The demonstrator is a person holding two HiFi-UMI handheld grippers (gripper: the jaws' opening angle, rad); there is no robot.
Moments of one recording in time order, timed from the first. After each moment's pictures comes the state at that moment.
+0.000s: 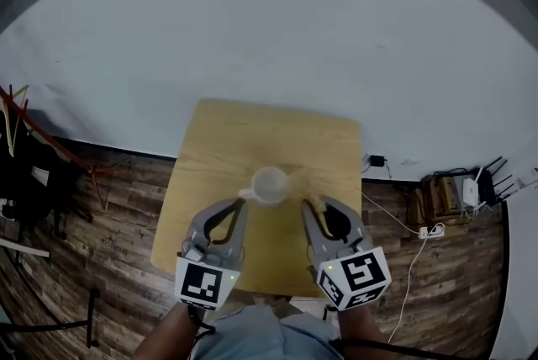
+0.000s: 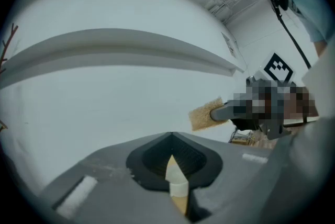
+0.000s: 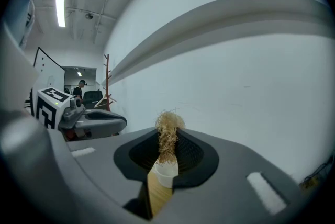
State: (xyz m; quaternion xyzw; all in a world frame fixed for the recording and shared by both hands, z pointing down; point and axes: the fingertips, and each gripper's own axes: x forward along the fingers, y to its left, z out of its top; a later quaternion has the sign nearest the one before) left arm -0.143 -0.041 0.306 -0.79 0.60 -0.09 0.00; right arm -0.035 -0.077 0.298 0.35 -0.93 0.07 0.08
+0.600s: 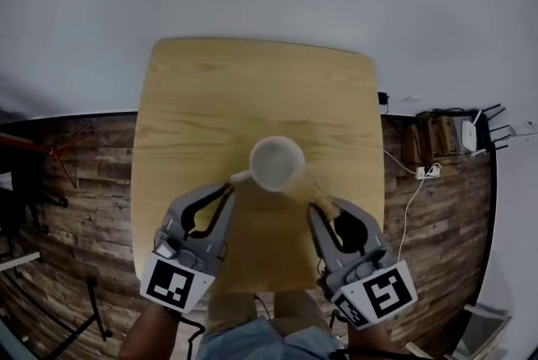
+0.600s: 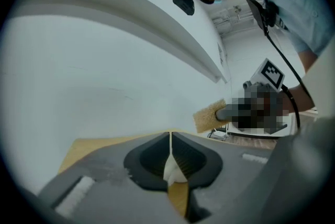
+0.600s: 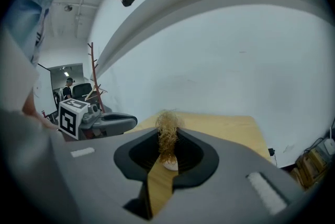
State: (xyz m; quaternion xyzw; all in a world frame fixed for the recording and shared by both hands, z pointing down) left arm -0.187 -0.089 0.423 -0.87 0.48 -0.08 -0.09; right arm -0.068 -0.095 0.392 0.39 -0.90 0.15 0.14
